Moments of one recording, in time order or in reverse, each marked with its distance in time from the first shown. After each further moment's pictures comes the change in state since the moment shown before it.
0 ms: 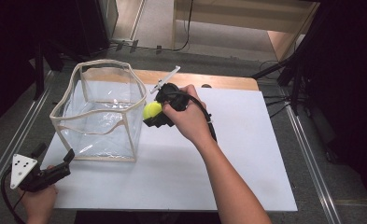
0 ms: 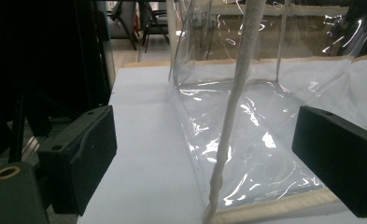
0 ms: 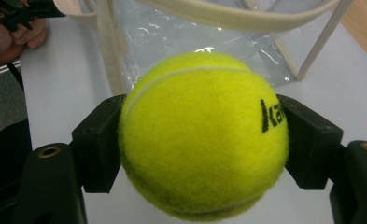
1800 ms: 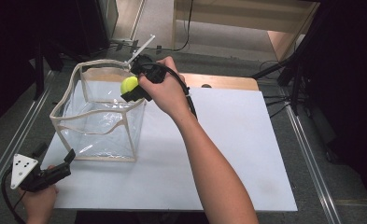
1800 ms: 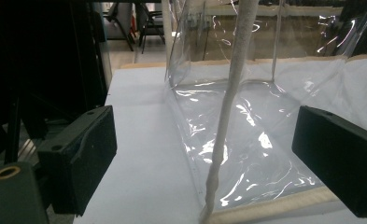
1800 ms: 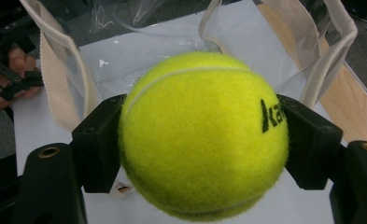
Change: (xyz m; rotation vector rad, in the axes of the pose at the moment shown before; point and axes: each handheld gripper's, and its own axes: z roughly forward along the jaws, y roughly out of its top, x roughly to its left) left arm 0.000 0.000 0.001 -0.006 -0.016 0.000; right arm -0.011 0.083 0.002 -0.032 -0.020 -0.058
